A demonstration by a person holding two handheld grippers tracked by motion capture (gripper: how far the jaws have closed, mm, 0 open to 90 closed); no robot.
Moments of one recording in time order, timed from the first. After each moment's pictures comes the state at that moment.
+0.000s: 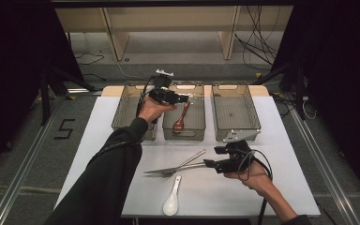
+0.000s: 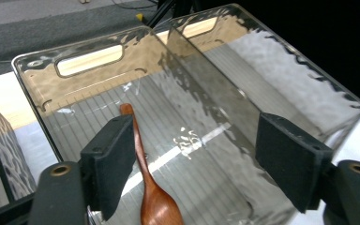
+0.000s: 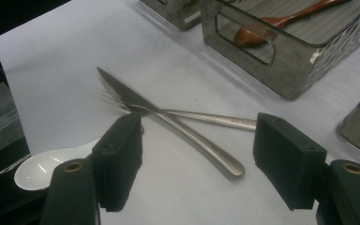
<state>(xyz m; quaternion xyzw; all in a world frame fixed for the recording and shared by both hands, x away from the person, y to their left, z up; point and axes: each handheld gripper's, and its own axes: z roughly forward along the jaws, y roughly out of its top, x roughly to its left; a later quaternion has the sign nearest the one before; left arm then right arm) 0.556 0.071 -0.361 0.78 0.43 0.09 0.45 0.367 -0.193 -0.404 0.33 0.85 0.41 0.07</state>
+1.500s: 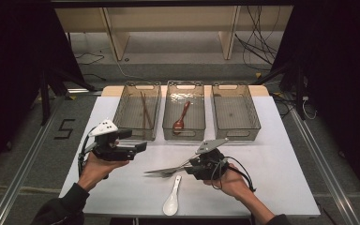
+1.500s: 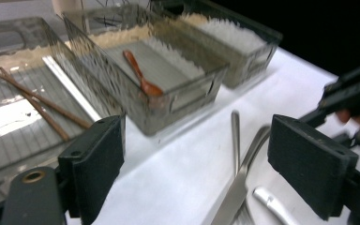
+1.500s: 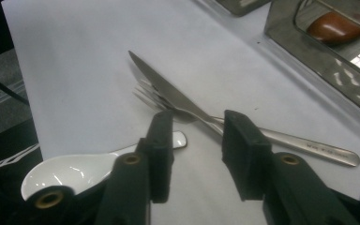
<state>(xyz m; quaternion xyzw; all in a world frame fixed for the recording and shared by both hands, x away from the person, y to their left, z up) 0.370 0.196 -0.392 0.77 0.37 0.14 0.51 0.358 -0.129 -0.428 0.29 0.88 0.38 0.06</state>
